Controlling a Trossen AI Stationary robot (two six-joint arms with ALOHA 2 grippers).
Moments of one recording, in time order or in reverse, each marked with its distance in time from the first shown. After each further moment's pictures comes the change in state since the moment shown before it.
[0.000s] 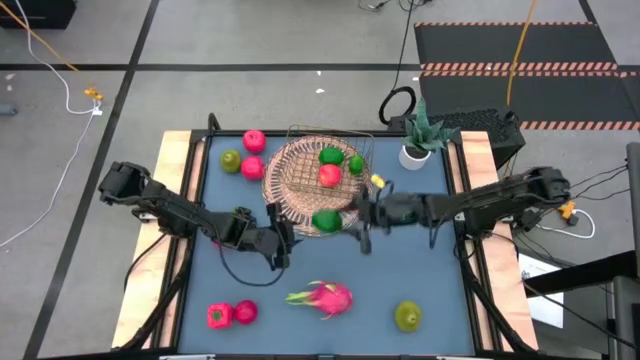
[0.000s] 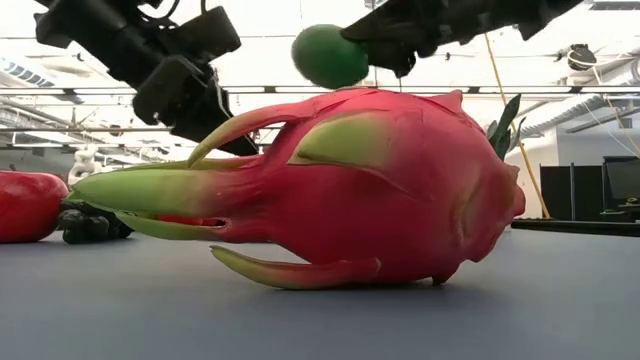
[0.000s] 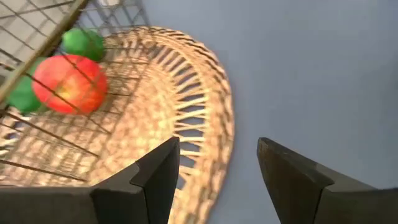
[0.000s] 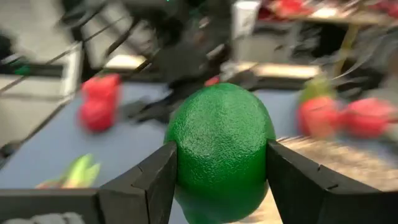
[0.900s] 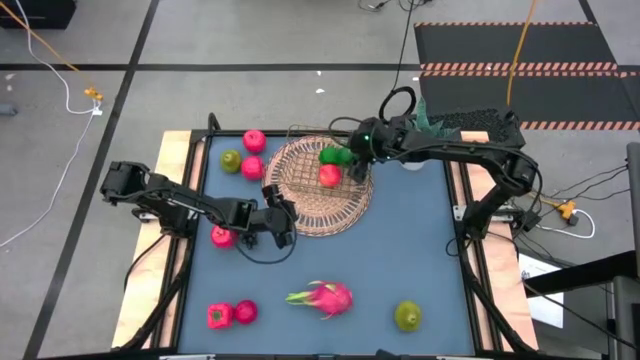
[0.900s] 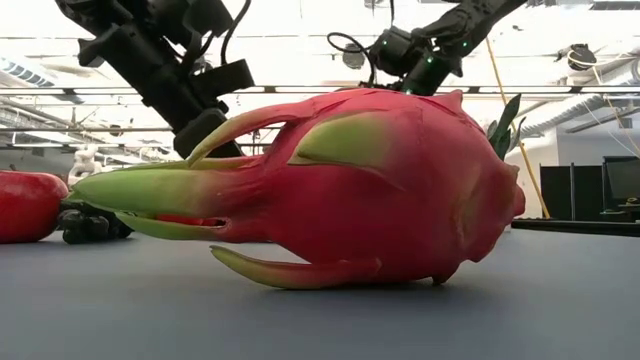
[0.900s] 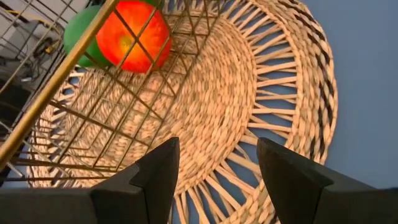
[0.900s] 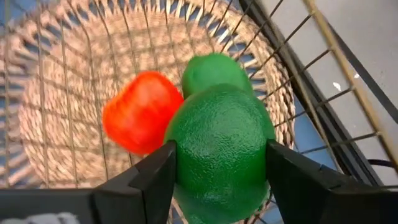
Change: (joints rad) left arm 0.171 0.003 0.000 -0.104 -0.002 0.018; right arm -0.545 0.264 0.383 -0.729 -0.054 -0.093
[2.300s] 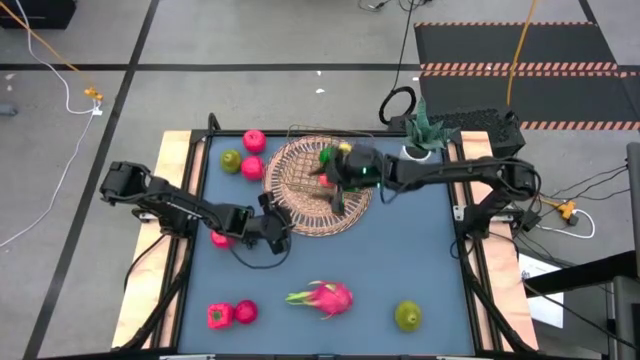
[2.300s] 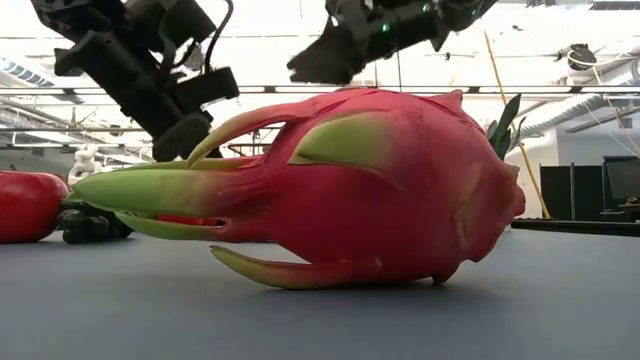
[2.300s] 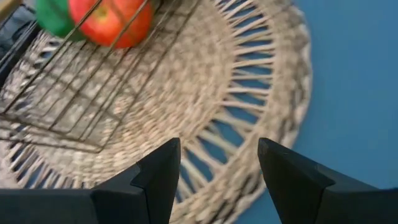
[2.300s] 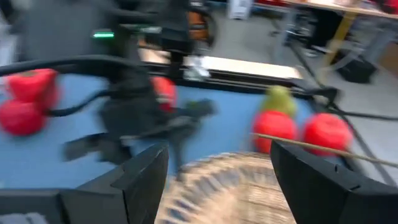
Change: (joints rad) left arm -0.066 0.000 -0.067 0.051 0.008 -0.134; right arm 0.324 -0.003 0.000 0.506 -0.182 -0.080
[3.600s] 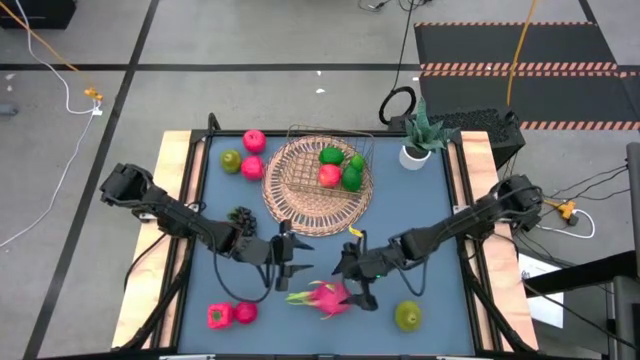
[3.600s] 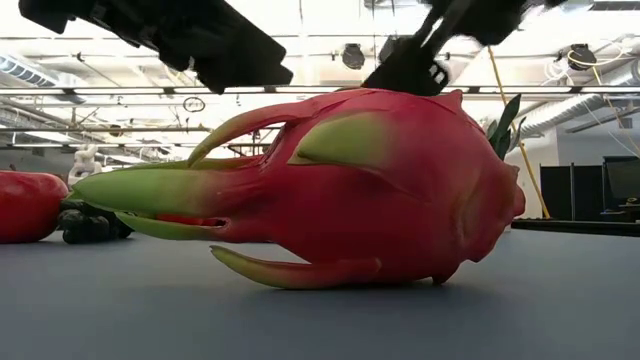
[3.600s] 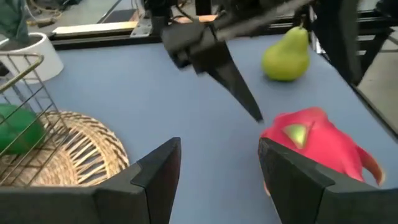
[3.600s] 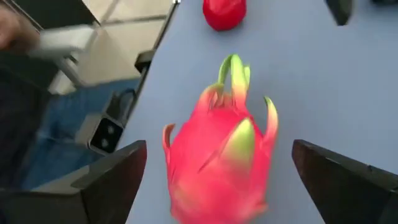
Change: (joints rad) left arm -0.219 0.025 0.075 0.403 0.159 0.099; right arm 0.539 0.043 -0.155 -0.073 0.068 0.538
